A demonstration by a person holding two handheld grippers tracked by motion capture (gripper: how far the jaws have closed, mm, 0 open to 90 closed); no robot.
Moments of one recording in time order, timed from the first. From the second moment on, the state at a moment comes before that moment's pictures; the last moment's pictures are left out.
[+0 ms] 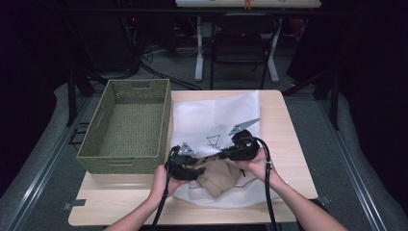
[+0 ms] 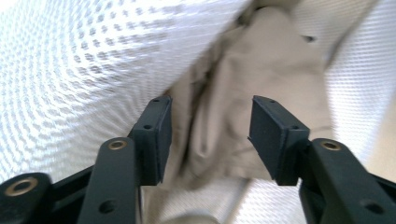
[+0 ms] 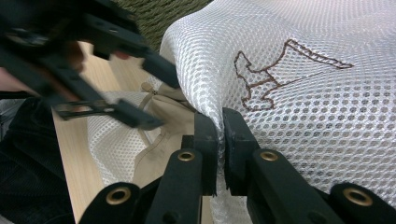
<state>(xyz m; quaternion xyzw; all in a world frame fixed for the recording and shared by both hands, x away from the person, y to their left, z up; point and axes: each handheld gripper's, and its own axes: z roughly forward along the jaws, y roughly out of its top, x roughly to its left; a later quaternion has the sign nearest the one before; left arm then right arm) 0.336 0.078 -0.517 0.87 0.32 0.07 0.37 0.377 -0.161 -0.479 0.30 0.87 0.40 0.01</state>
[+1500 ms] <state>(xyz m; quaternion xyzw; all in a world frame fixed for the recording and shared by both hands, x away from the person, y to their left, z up) 0.335 0.037 -0.546 0.88 0.29 0.11 0.36 0.375 -0.157 -0.473 0.31 0.86 0.41 -0.01</state>
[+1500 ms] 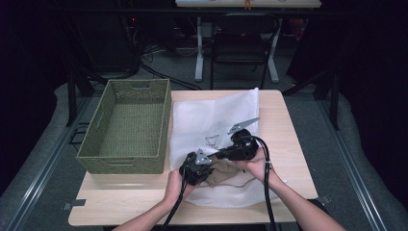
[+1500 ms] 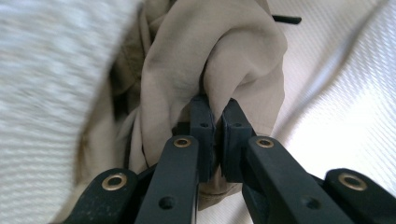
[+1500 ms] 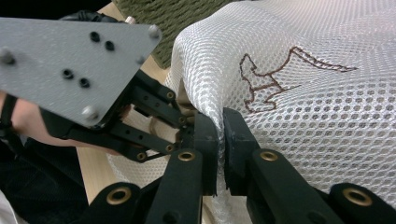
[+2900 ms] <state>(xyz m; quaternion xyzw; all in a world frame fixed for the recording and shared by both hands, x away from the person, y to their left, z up) 0.348 0.039 -0.557 0.87 0.31 0.15 0.34 0.379 -0.164 -0.475 0.32 0.85 0.42 -0.01</state>
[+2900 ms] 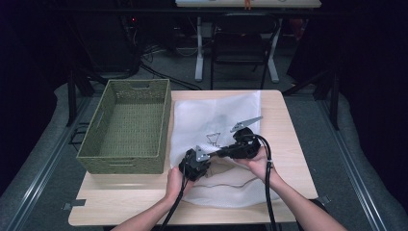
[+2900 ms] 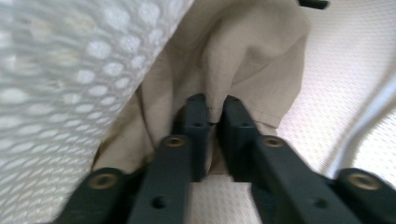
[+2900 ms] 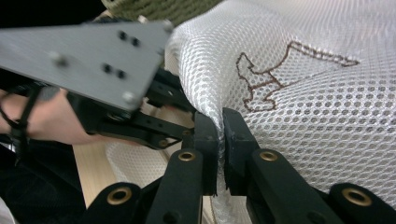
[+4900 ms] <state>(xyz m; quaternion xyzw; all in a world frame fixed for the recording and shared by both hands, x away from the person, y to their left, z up) 0.326 0.076 -0.513 0.83 0.34 0.22 0.39 0.384 -0.166 -0.472 0.33 0.85 0.42 -0.03</state>
